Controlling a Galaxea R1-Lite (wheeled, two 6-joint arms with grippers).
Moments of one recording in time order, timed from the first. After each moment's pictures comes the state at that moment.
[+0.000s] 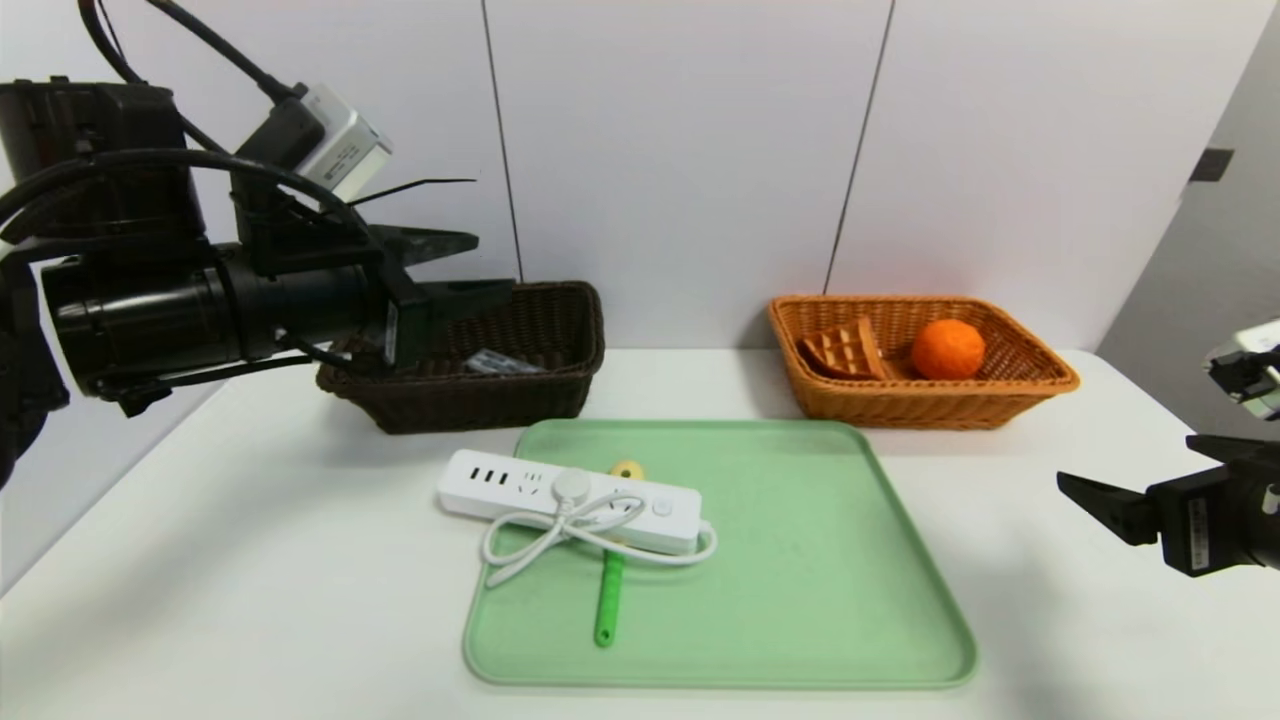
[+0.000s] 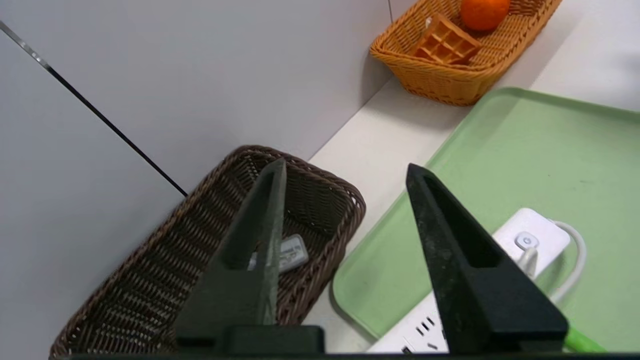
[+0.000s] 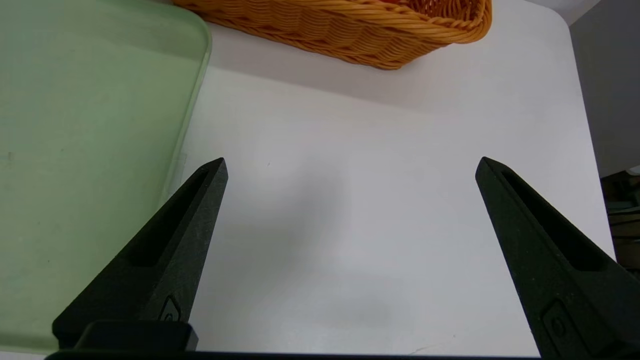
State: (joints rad) left arm -0.32 1.51 -1.02 -0.40 -0.44 0.39; right arm 0.10 1.18 -0.54 -0.20 -0.12 -0.21
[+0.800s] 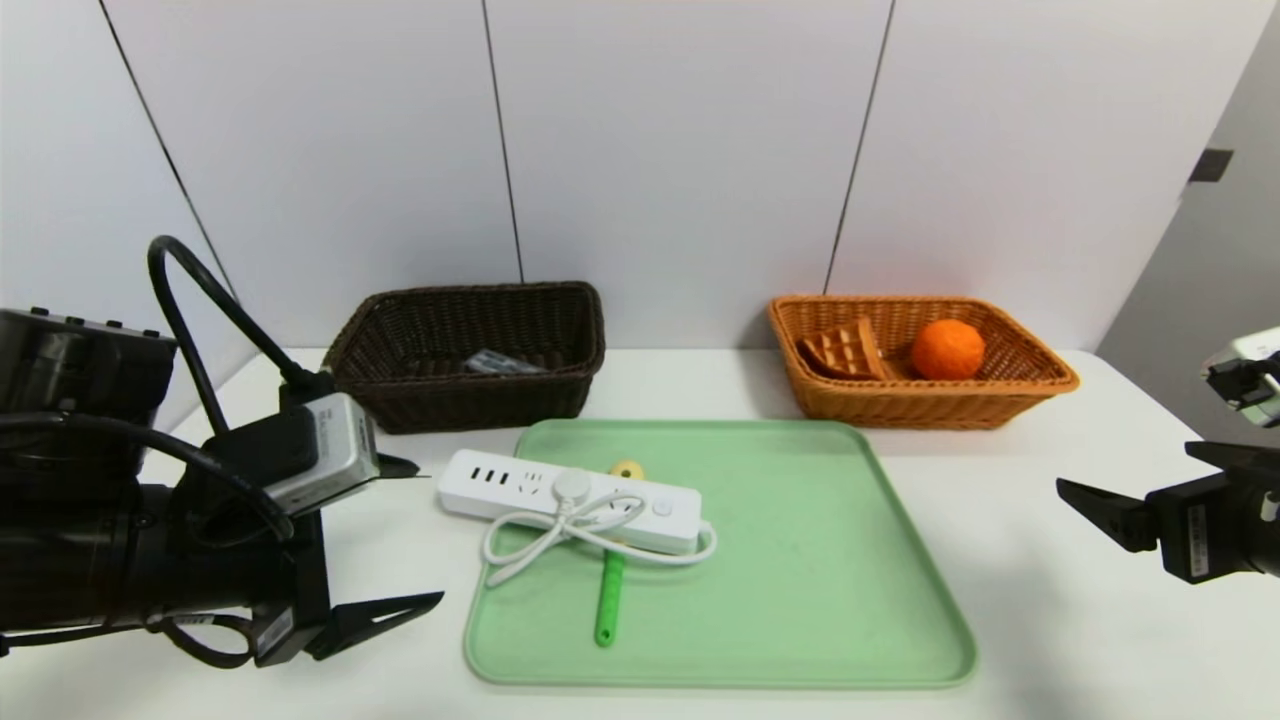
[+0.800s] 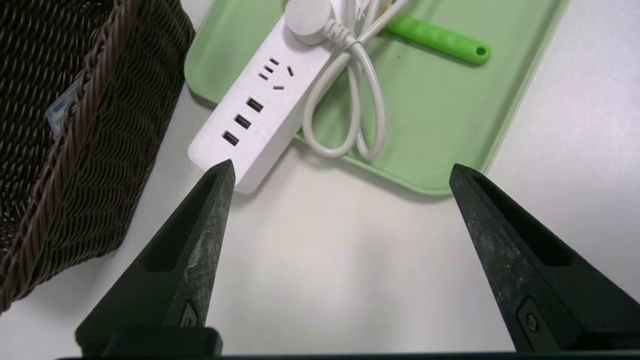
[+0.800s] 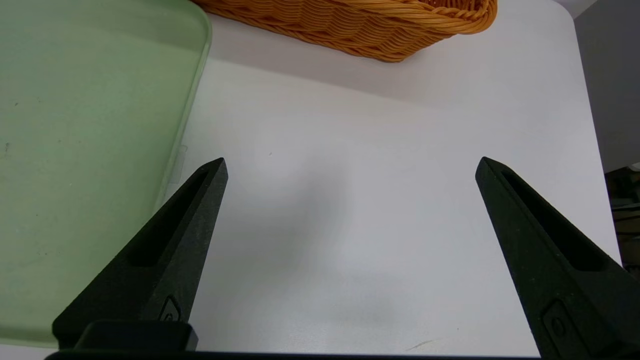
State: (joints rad) left arm -0.33 1.31 -0.71 0.02 -0.40 0.75; right arm 0.10 1.18 -0.53 -0.20 -0.12 -0.20
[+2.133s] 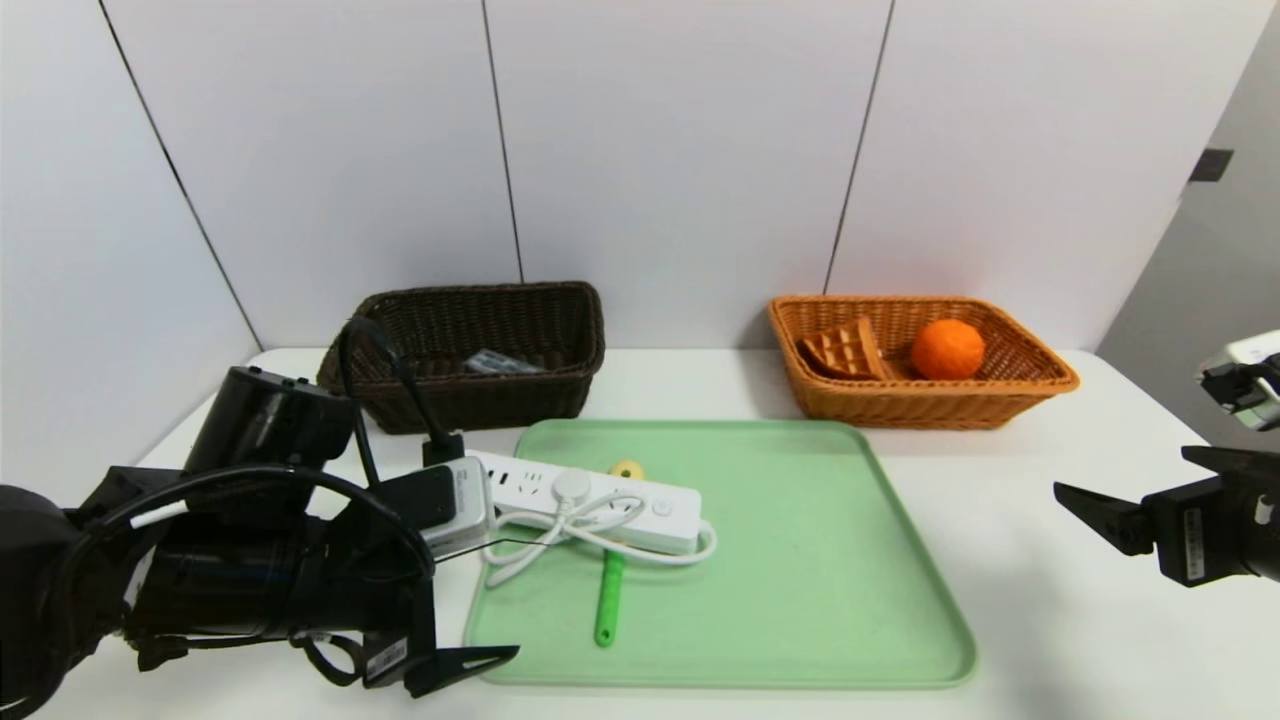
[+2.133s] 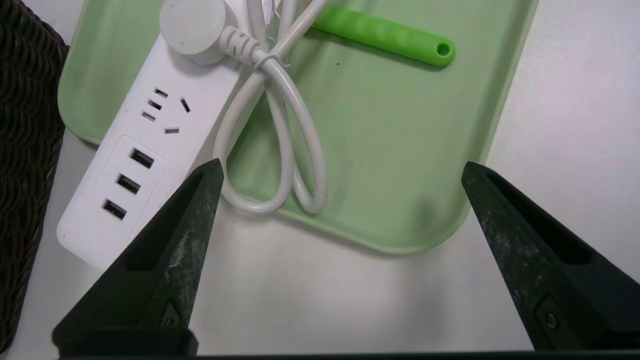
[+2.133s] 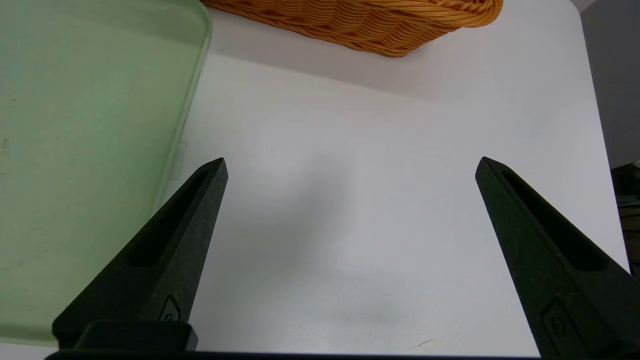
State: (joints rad) left arm -0.45 1.52 -0.65 -0.15 -0.39 0.74; right arm 0.10 1.19 -0.52 -0.20 -0.12 -0.20
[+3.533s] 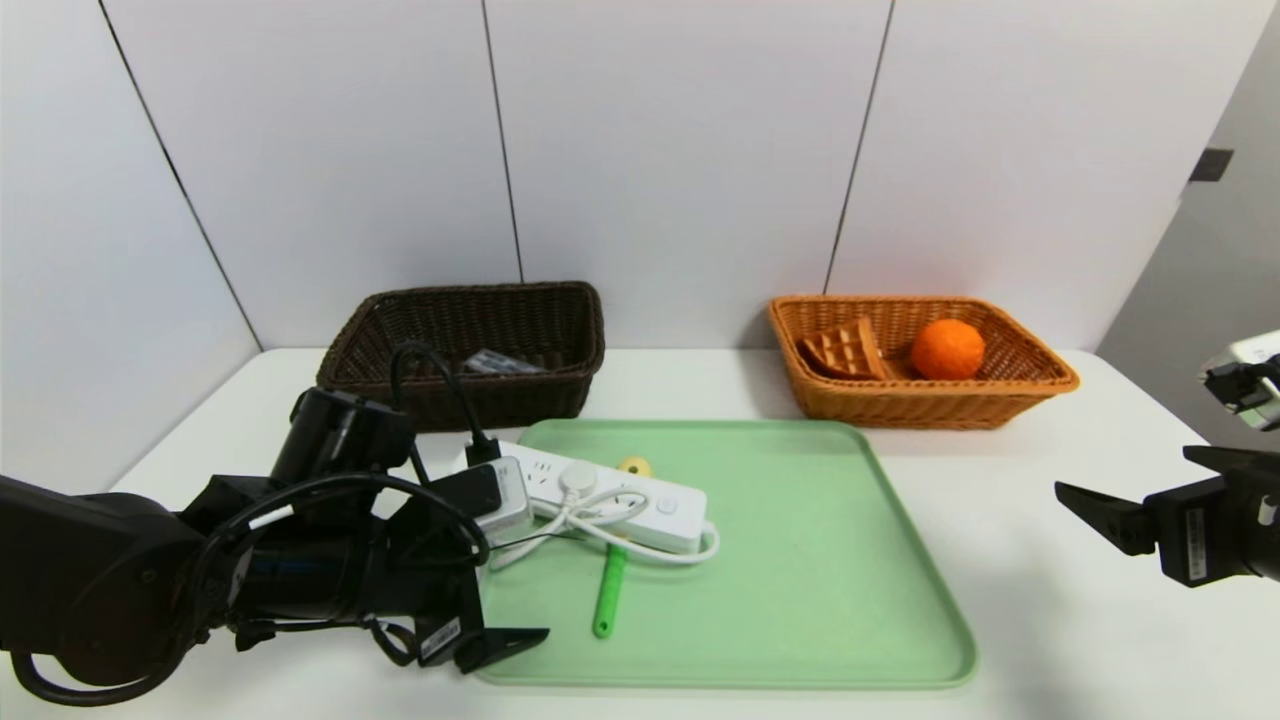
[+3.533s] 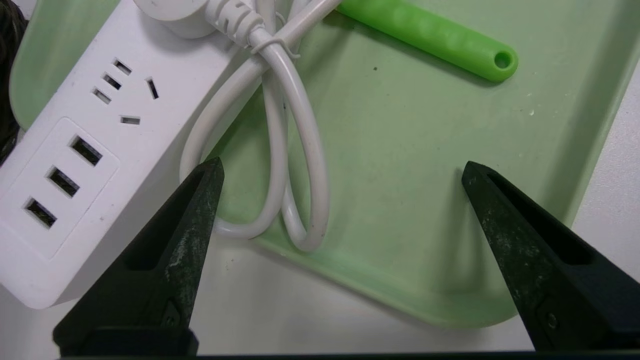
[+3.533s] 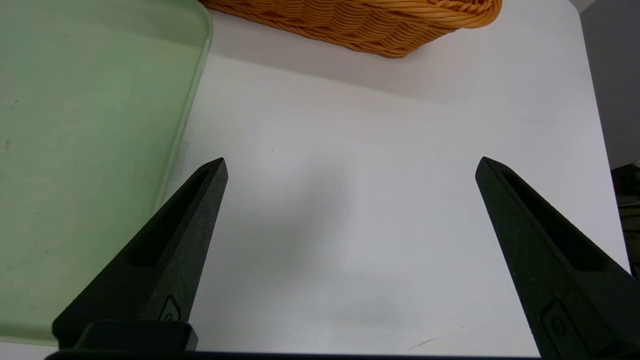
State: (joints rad) left arm -0.46 1.68 -0.64 -0.32 -0.38 0.67; right arm 0.10 1.18 -0.52 -0.20 -0.12 -0.20
